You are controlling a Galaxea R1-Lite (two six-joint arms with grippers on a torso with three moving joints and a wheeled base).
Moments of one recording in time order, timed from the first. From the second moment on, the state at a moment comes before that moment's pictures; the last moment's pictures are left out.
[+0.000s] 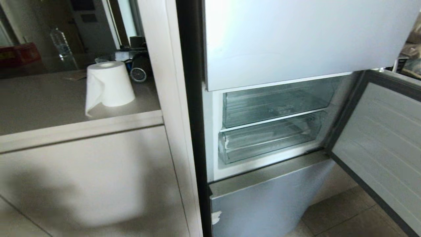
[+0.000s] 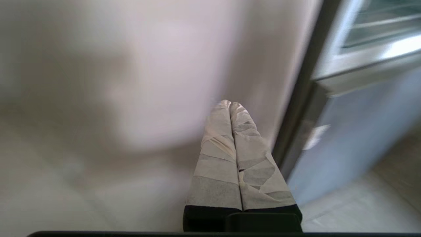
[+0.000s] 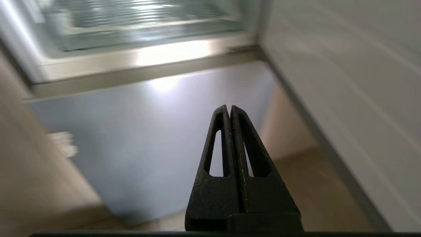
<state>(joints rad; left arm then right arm) 0.00 0.00 -0.02 0.03 0.00 0.00 0.00 0.00 0.00 0.00 0.00 0.00</state>
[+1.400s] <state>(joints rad) 0.00 0.00 -0.02 0.03 0.00 0.00 0.00 0.25 -0.17 0.02 0.10 -0.04</state>
